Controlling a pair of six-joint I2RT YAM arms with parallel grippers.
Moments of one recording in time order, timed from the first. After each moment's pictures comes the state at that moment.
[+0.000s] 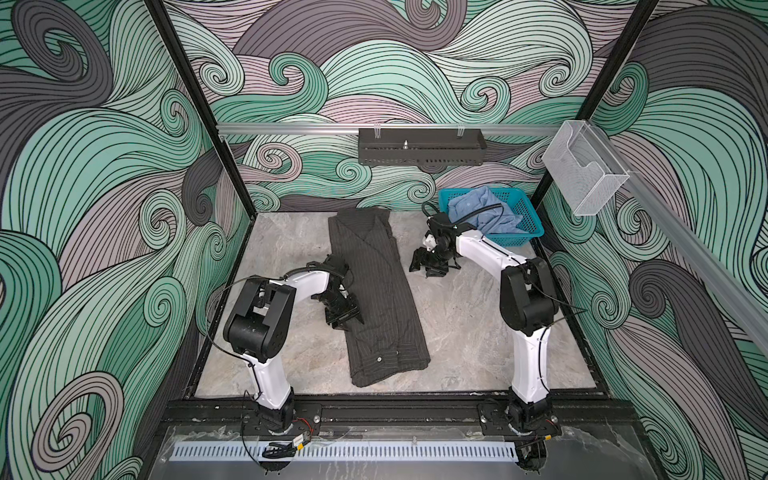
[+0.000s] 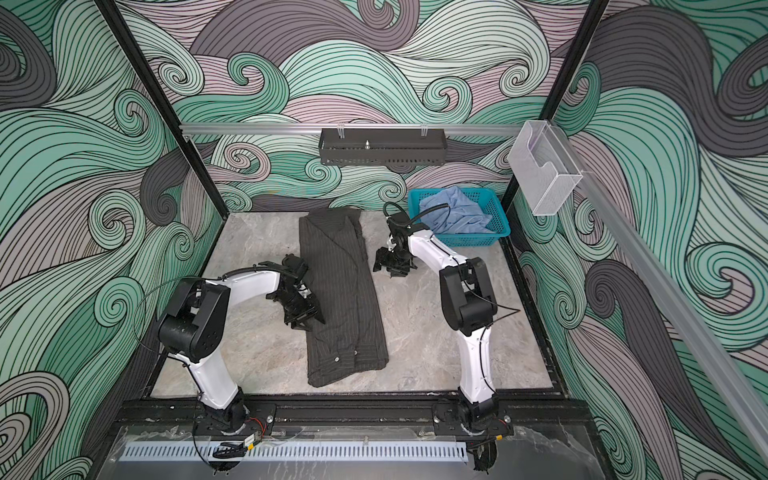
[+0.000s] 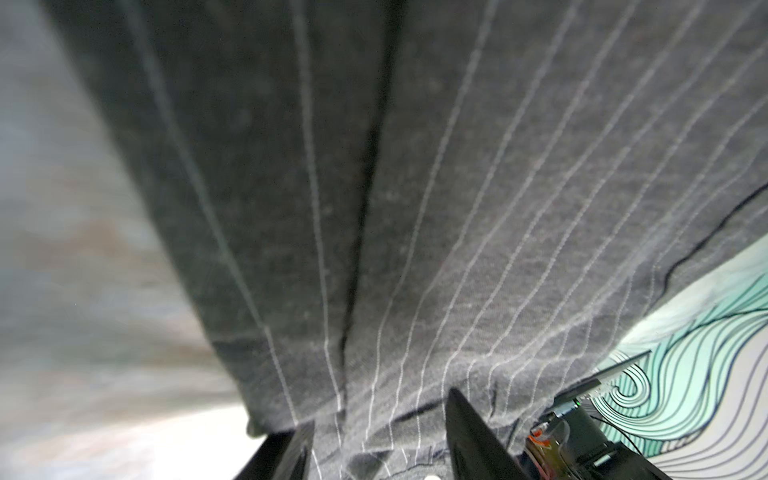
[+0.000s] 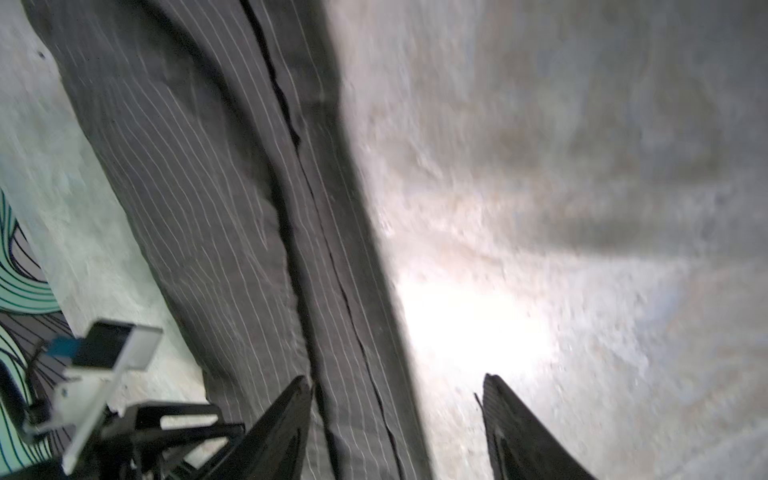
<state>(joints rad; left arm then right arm) -0.32 1.80 1.07 -0.85 0.45 -0.60 0.40 2.05 1.61 -0.86 -0.34 0.46</state>
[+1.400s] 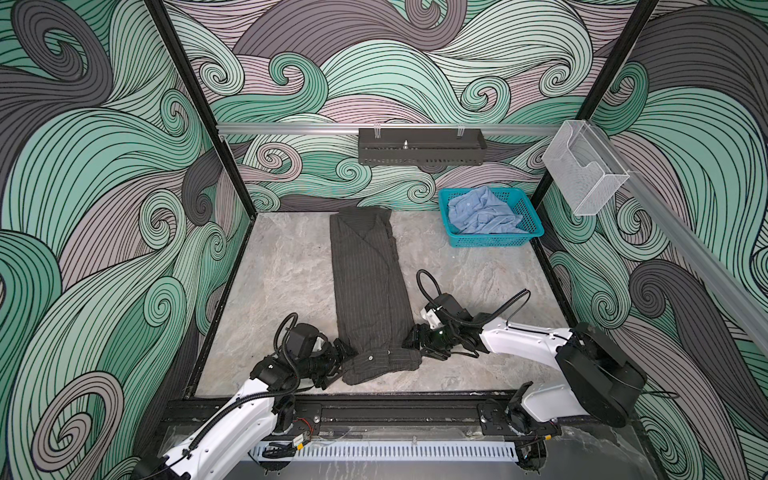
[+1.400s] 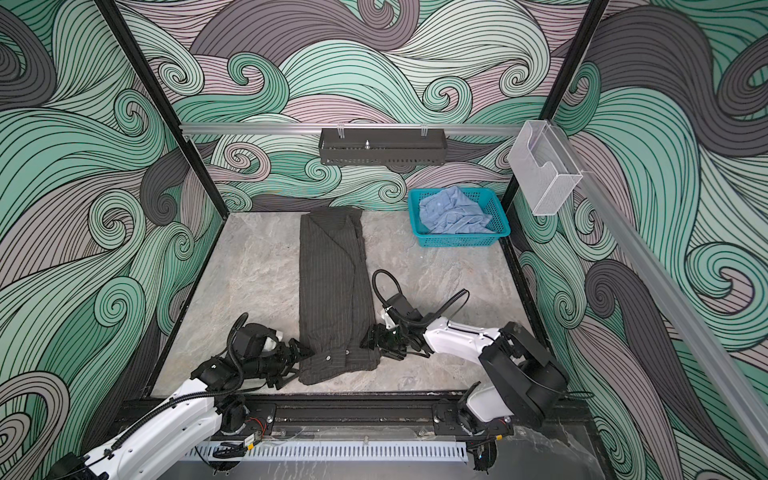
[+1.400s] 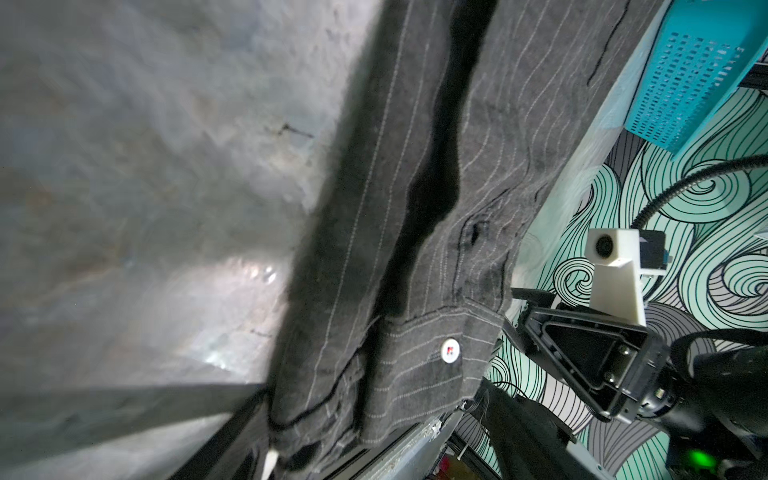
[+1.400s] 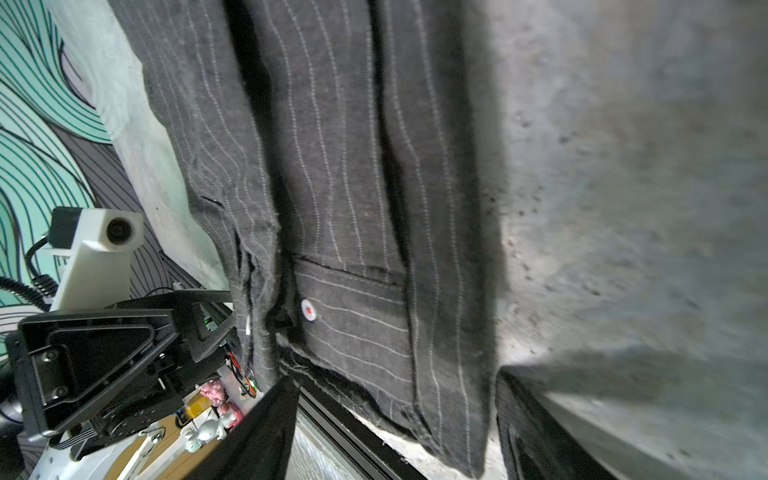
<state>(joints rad) -0.49 0.65 0.15 -0.38 0.48 -1.26 0.75 1.46 0.59 -0.16 -0.48 0.92</state>
